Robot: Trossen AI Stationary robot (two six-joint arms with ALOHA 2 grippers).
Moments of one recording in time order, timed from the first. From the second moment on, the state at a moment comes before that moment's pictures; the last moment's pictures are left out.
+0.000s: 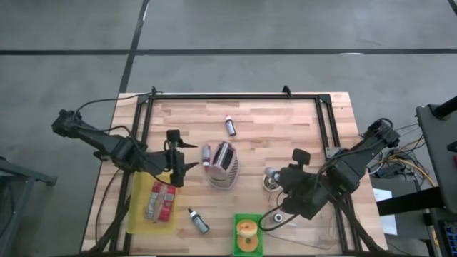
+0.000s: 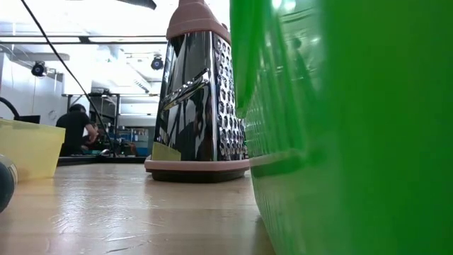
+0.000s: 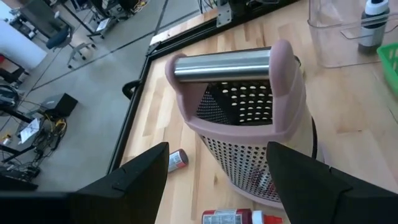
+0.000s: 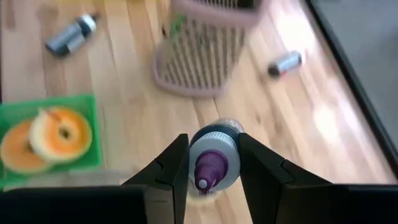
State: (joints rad) left arm -0.43 1.09 0.97 -0.54 -0.66 0.10; right arm 0.67 1.55 1.68 -1.35 0.62 0.80
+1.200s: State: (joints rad) left arm -0.43 1.08 0.93 -0.46 -0.68 0.14; right arm 0.85 1.80 1.83 -1.50 0.19 1.19
